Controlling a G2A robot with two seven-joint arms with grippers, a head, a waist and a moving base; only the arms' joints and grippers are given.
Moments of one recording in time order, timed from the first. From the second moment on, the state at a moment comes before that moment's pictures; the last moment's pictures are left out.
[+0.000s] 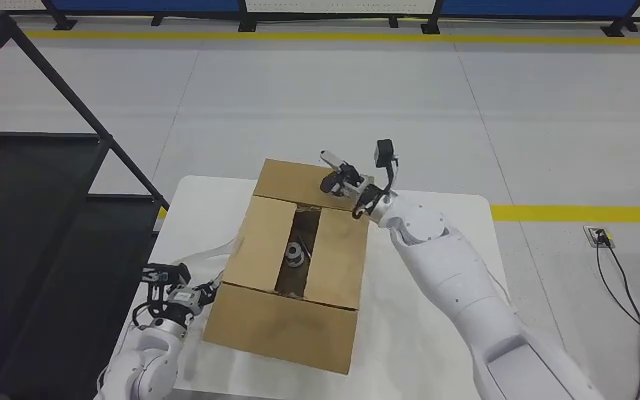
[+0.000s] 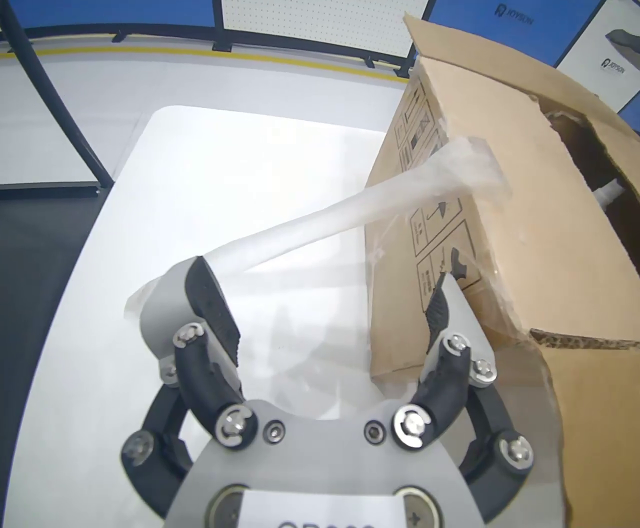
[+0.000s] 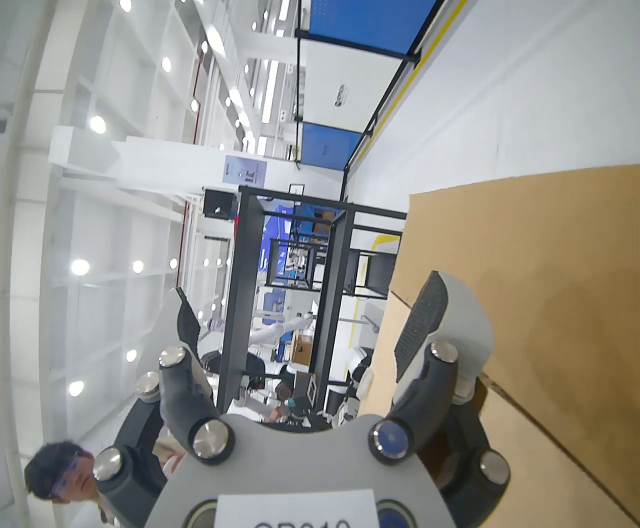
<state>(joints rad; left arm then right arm) 1.35 -1.17 -1.54 -1.50 1.04 -0.22 -0.03 -0.25 -1.56 0.91 -0.44 0.43 -0.49 0.64</state>
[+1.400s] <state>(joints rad) 1.54 -1.15 -1.62 -1.71 1.03 -0.46 0.09 -0.23 -1.64 0.82 -0.43 0.35 -0.27 0.96</state>
